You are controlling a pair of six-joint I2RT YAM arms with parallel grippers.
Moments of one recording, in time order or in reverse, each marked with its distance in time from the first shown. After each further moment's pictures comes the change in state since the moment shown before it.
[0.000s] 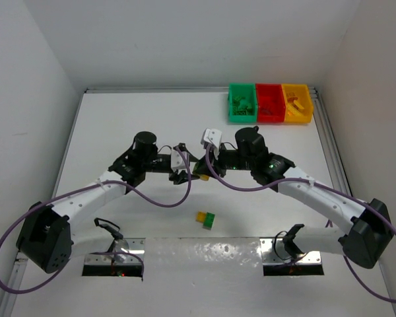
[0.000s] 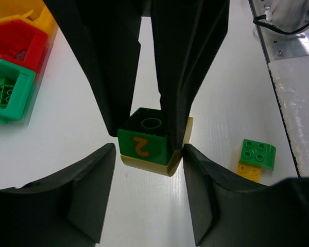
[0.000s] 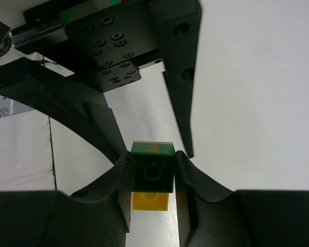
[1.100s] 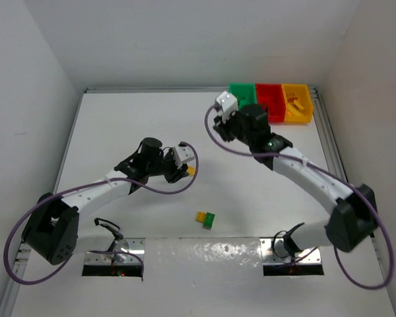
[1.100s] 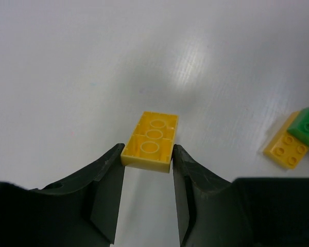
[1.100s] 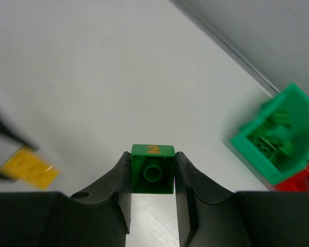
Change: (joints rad) left arm 0.003 0.073 -0.048 -0.113 -0.402 -0.108; right arm -0.140 0.075 0.104 0.033 0.362 -0.035
